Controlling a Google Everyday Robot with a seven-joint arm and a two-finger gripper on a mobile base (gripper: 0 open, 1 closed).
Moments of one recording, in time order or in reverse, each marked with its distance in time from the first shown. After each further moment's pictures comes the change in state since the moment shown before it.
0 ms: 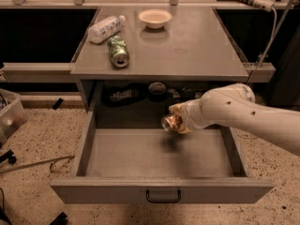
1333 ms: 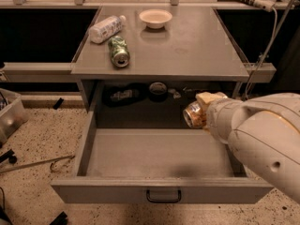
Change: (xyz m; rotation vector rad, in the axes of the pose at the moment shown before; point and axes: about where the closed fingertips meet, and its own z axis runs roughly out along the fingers) arm -0.005 0.011 -0.176 0.218 0.314 0.080
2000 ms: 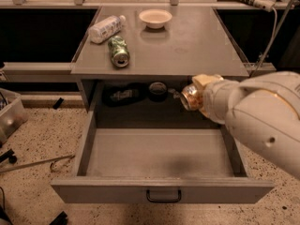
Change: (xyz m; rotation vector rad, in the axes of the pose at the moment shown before) arm 0.007 -0.046 0.007 0.072 -0.002 -0.032
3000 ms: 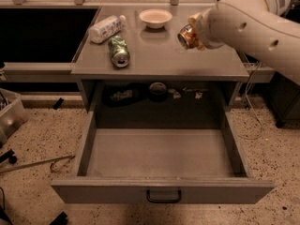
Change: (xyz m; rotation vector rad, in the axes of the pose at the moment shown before) arm 0.063 -0.167 0.067 0.039 0.077 -0.143
